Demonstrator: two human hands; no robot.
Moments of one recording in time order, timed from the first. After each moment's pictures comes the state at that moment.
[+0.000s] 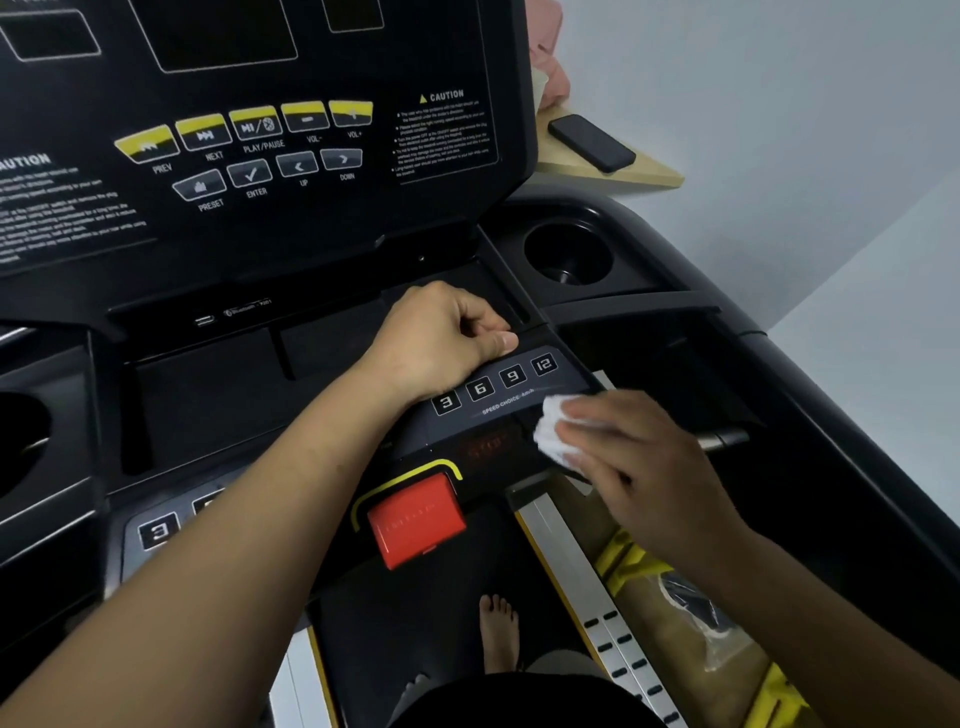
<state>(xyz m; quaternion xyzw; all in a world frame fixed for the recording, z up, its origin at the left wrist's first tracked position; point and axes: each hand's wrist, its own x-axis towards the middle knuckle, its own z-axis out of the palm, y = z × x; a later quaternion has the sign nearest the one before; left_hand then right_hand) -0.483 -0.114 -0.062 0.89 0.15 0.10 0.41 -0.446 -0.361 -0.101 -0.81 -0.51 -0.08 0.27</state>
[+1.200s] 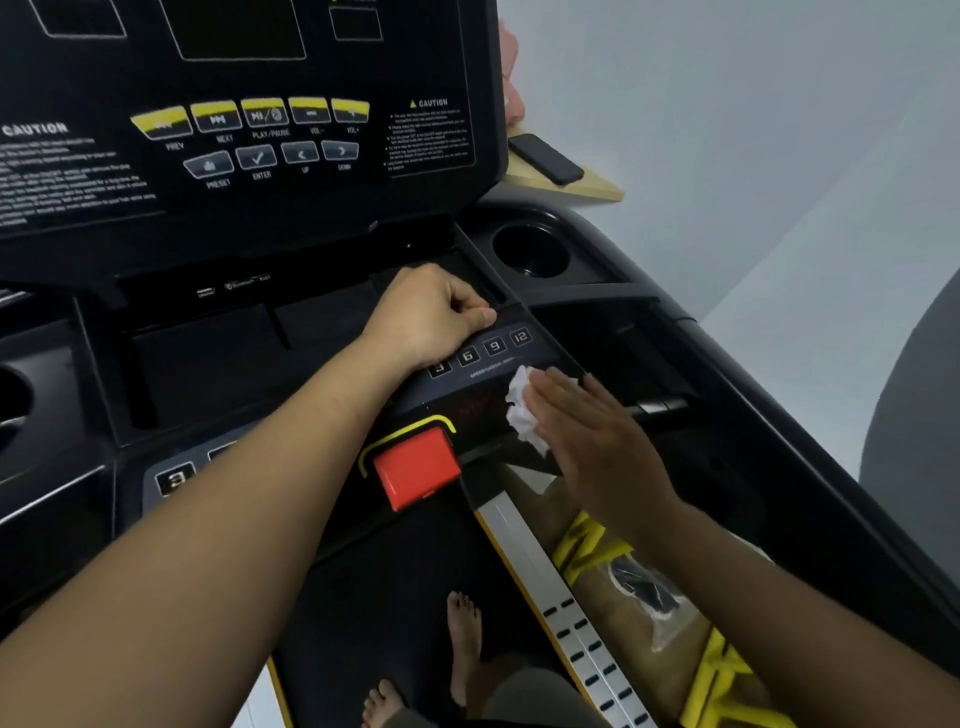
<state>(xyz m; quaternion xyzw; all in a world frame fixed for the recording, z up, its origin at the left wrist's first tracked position) -0.491 -0.117 -0.063 0.90 0.12 0.13 0.39 -0.479 -0.362 -0.109 -0.84 -0.51 -0.16 0.08</state>
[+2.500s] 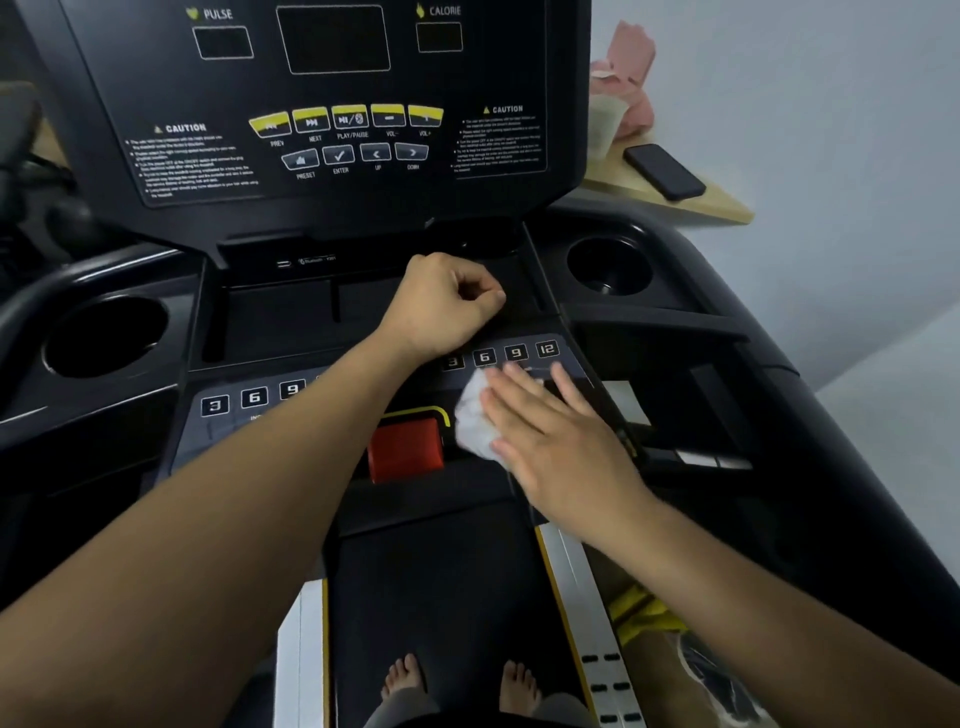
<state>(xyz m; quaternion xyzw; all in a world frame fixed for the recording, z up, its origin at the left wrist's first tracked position) -0.498 -0.129 -0.056 0.89 0.21 0.25 0.32 -0.456 -0.332 -0.104 -0.76 -0.64 -0.08 0.04</state>
